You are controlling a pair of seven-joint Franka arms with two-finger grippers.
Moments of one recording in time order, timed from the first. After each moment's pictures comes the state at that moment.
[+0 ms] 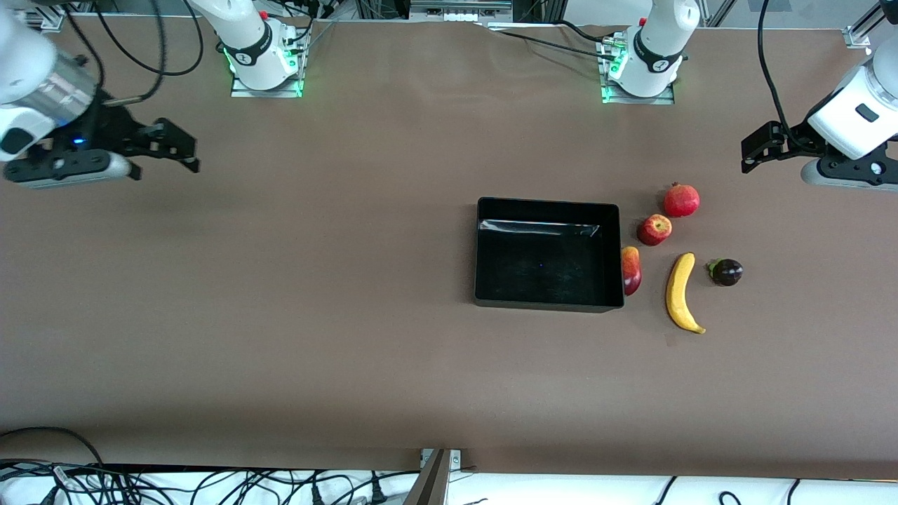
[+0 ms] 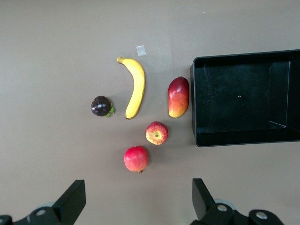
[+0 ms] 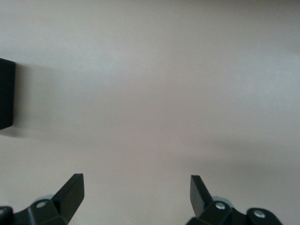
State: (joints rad) left arm -0.03 0.00 -0.04 -1.60 0.04 1.54 0.02; right arm 0.17 -0.01 -0.06 -1.64 0.08 1.64 -0.01
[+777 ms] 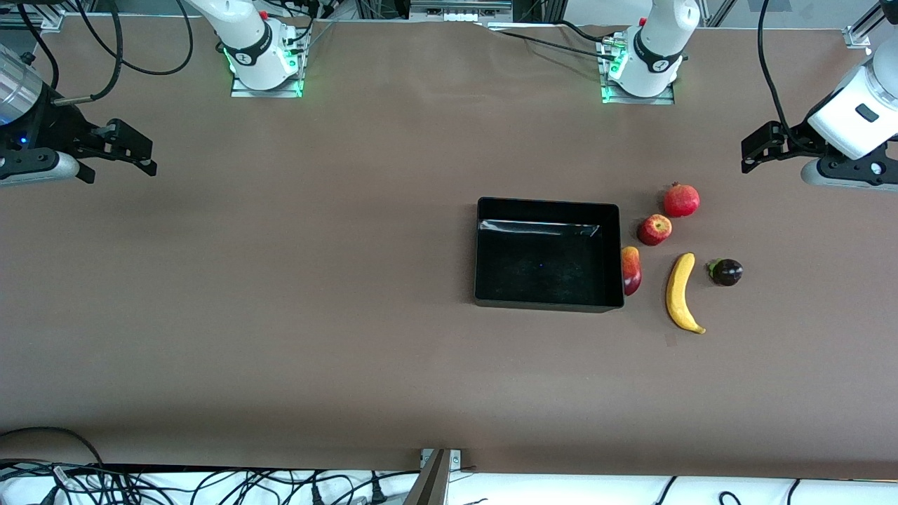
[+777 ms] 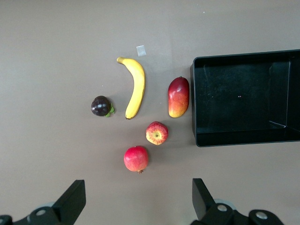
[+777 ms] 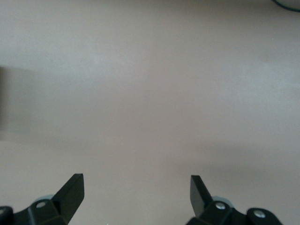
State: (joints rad) left arm -0.03 0.00 -0.04 -1.60 0.04 1.54 0.02; right arm 0.10 -0.01 -0.02 -1.62 0.03 1.64 -0.05
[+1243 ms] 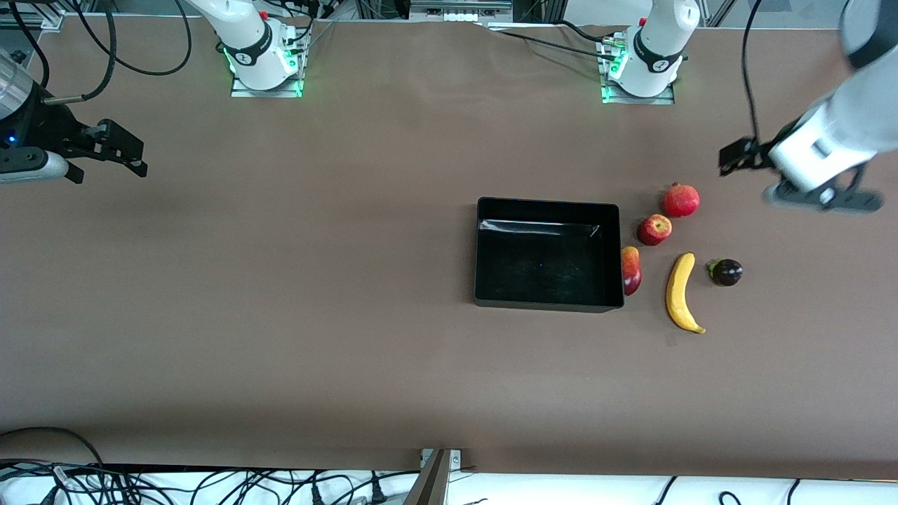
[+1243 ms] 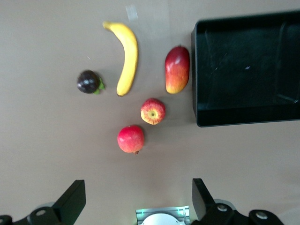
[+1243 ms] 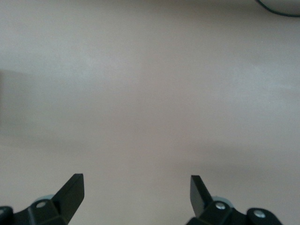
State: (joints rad) left arm -0.03 0.12 -0.06 -1.62 0.04 1.49 0.02; right arm 0.09 -0.01 -0.02 -1.61 0.00 1.64 -0.05
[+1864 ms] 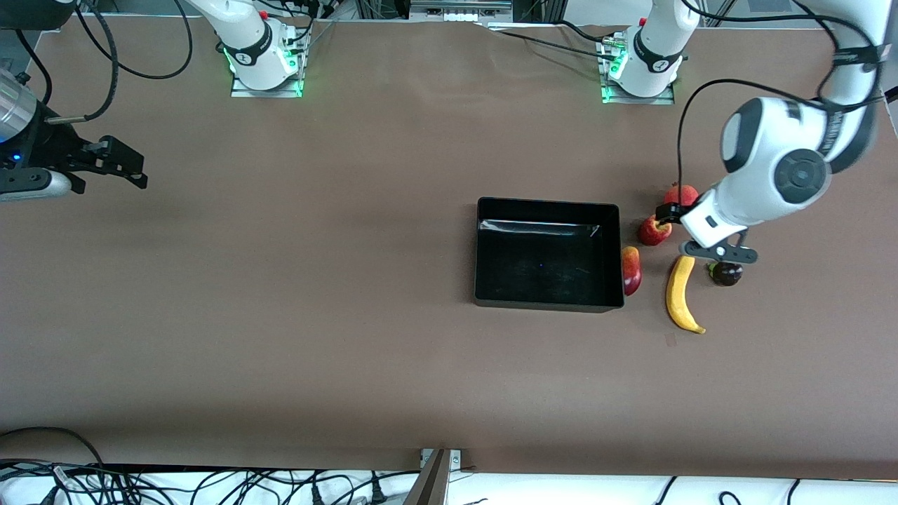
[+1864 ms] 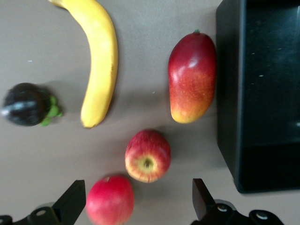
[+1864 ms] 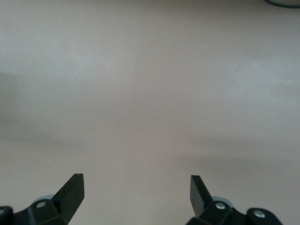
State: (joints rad) left arm -0.03 0.15 -0.05 -2.20 0.04 2.21 0.02; right arm 0.07 0.03 -0.03 -1.61 0.00 1.66 -0.05
